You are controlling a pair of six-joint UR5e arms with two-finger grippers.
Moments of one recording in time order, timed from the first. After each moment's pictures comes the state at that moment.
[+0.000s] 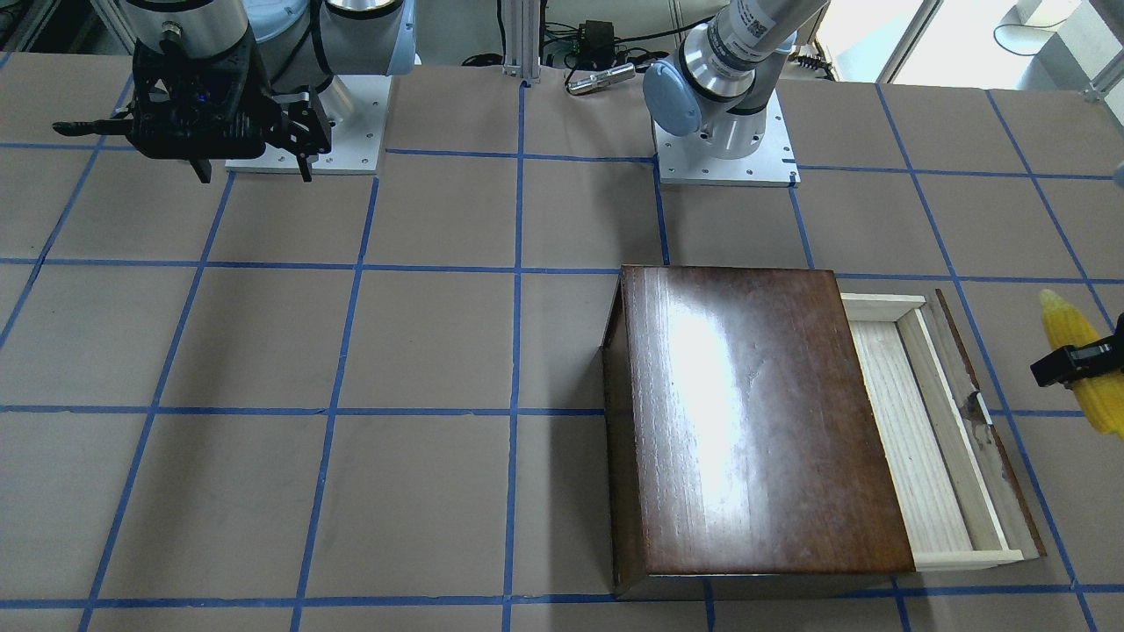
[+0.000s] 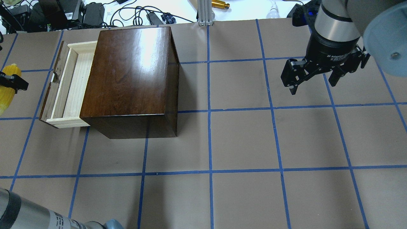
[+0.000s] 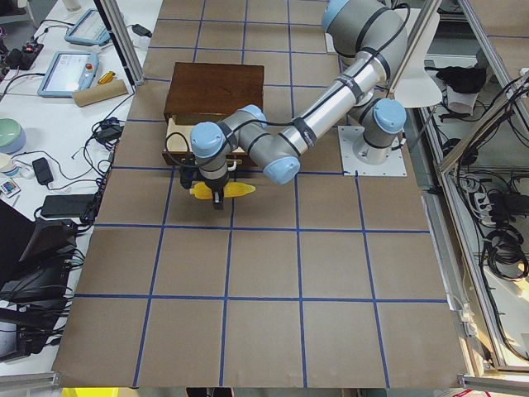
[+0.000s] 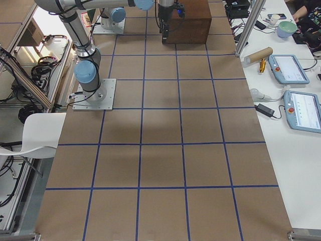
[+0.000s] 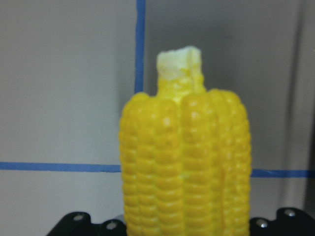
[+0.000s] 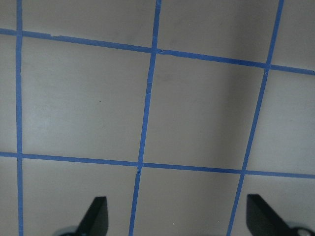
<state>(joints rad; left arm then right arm) -0.90 -1.96 -1.48 -1.31 1.53 0.63 1.61 -1.64 1.59 -1.46 -1.68 -0.08</state>
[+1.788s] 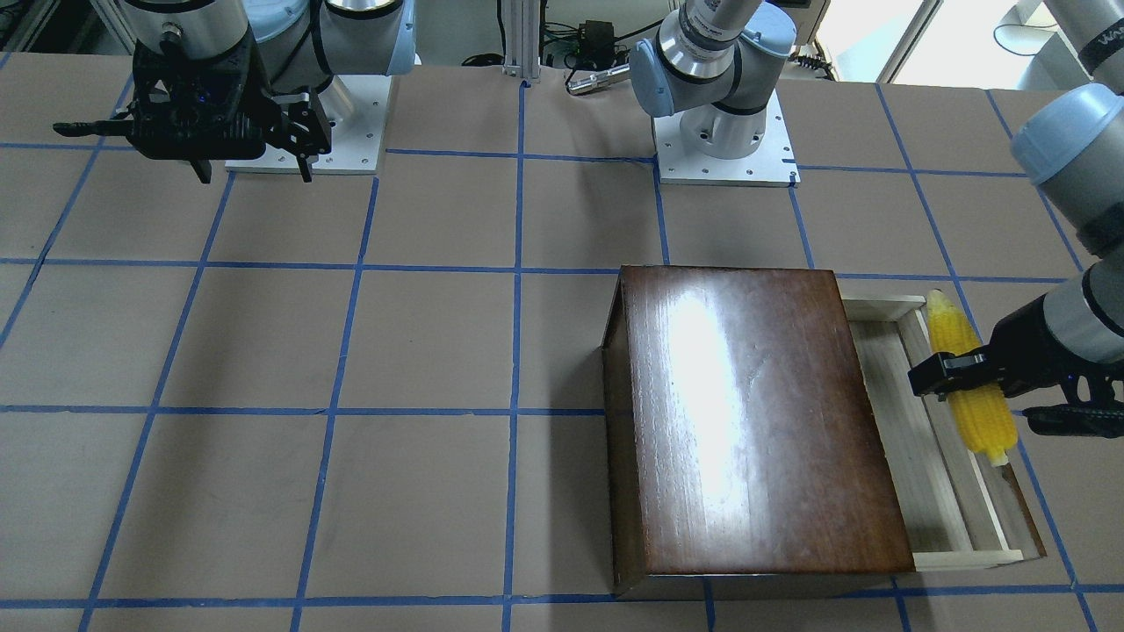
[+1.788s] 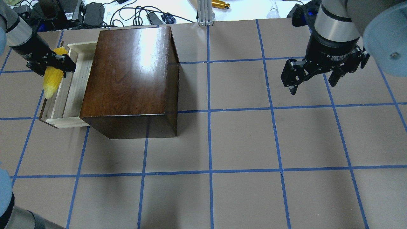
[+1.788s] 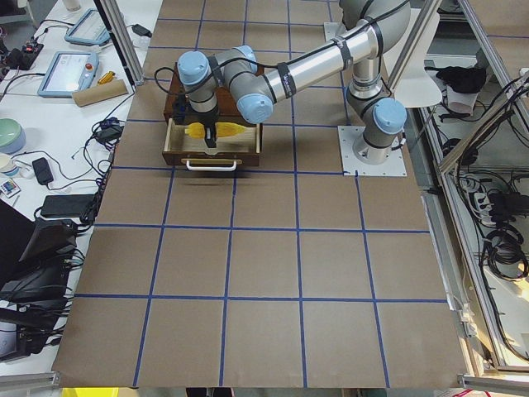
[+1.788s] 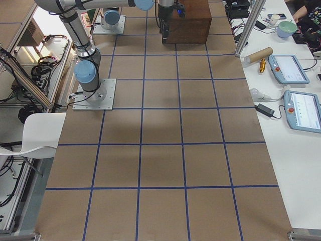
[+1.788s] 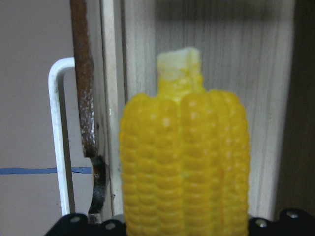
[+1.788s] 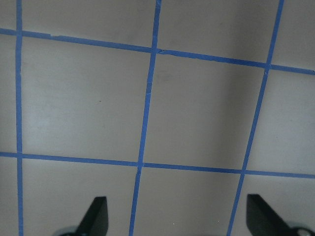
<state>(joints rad) -1.16 -1.91 -1.49 -1.39 1.51 0.40 1.61 -1.64 1.59 -1.46 -1.68 -0.08</state>
